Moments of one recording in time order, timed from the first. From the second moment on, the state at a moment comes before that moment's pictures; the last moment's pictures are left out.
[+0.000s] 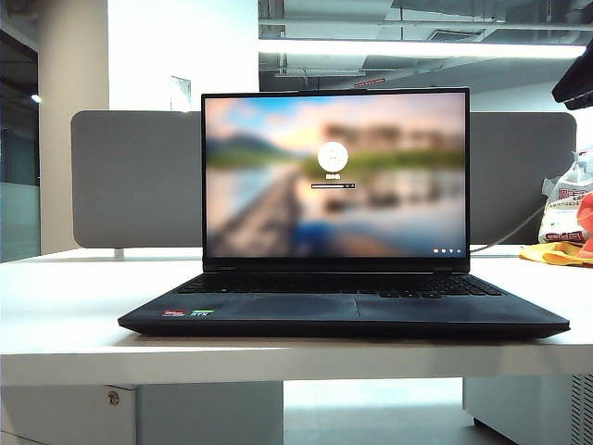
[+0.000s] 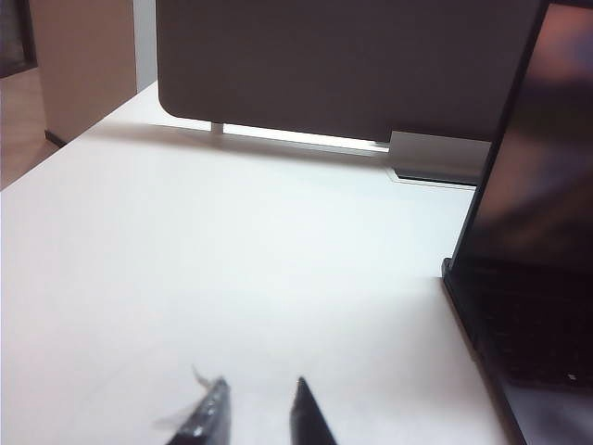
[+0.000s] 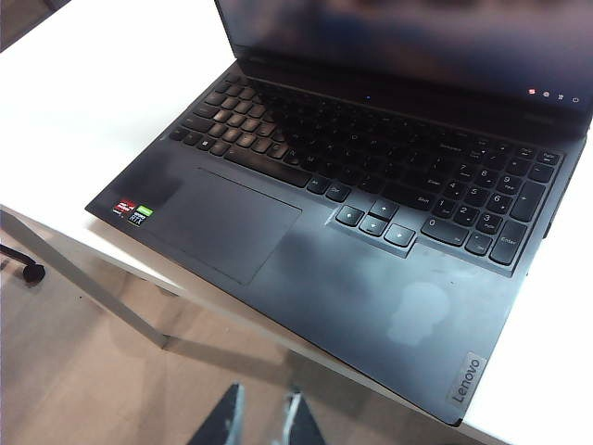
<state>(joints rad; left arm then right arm) 0.08 0.00 0.01 0.00 0.09 -0.15 0.28 0.57 0.54 -0.44 -0.35 0.10</state>
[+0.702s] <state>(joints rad) 0.08 0.00 0.01 0.00 0.09 -0.15 0.11 0.19 0.19 0.02 -0.16 -0.01</state>
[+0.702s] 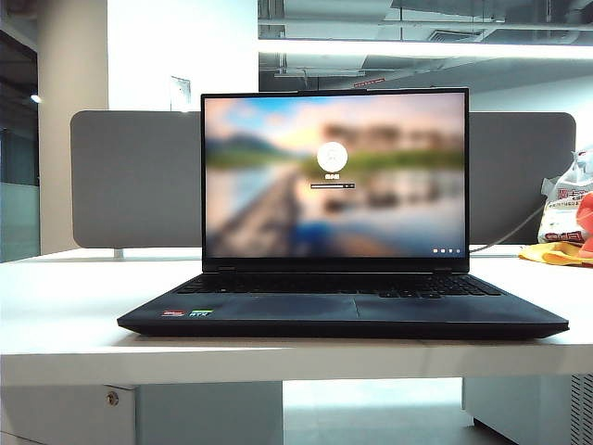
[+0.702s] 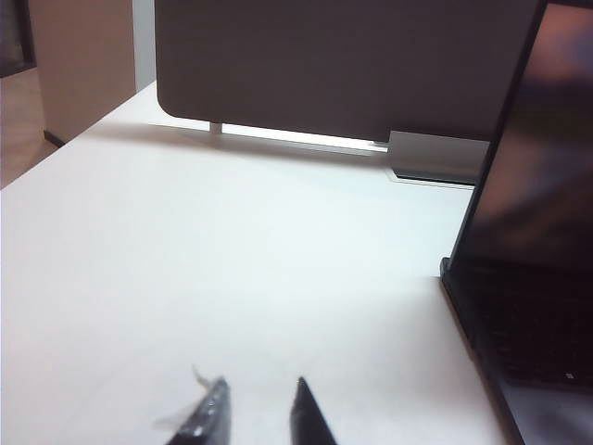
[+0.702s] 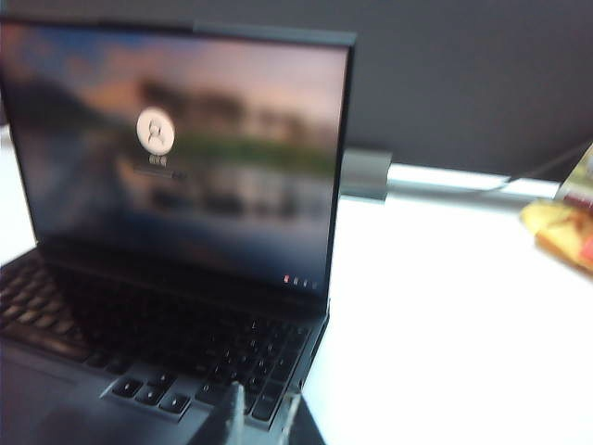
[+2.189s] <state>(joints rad) 0.08 0.00 0.01 0.00 0.09 -0.15 0.05 0.00 0.01 -0.04 0.04 0.05</state>
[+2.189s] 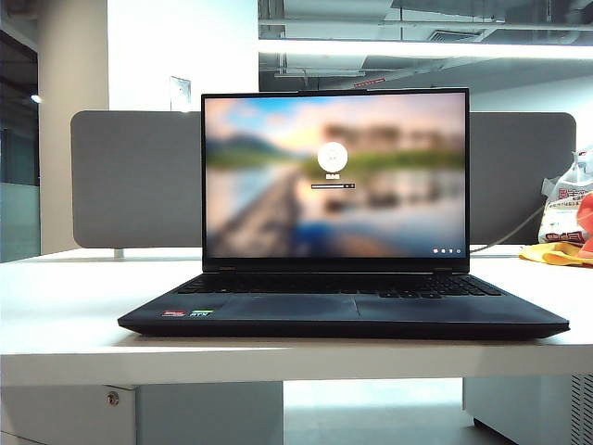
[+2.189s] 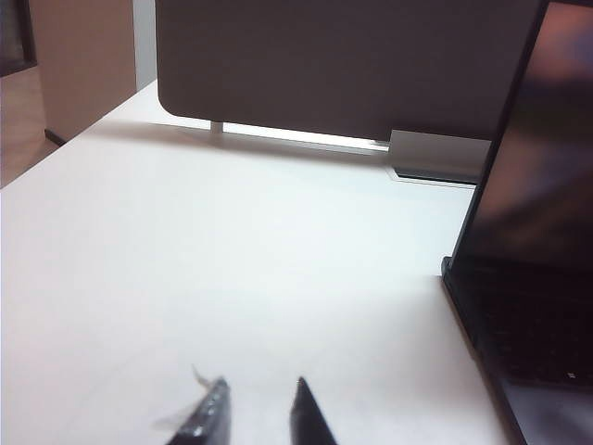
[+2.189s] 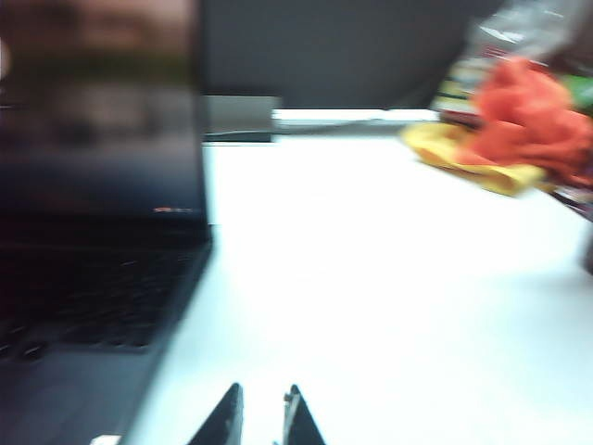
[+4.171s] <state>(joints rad) 0.08 0.00 0.01 0.00 0.09 -0.15 0.05 0.00 0.01 -0.04 0.10 0.02</state>
